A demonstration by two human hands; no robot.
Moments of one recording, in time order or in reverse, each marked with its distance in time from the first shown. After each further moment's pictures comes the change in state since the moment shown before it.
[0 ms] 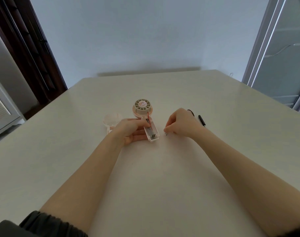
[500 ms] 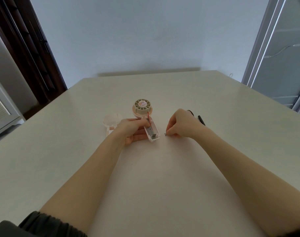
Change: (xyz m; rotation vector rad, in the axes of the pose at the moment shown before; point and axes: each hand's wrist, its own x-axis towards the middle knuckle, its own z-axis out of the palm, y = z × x) left_hand 0.001 -0.001 0.003 -0.008 0.031 0.025; right_hand -0.006 -0.003 -0.007 -0.094 -0.061 -0.004
